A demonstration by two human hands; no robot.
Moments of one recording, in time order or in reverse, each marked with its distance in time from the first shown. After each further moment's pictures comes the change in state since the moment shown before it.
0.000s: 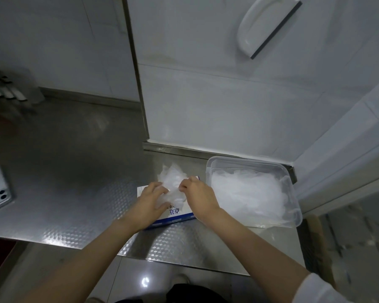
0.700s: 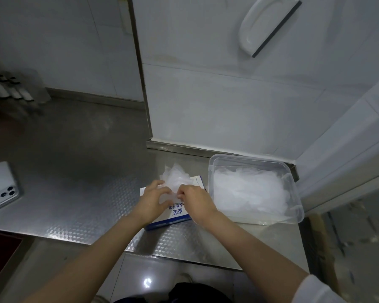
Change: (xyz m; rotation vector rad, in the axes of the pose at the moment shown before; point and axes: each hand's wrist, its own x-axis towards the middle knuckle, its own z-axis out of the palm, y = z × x) left_hand 0.001 0.006 0.003 -0.017 0.018 -0.092; right_hand -0.009 -0.008 0.018 0.054 -0.056 0.000
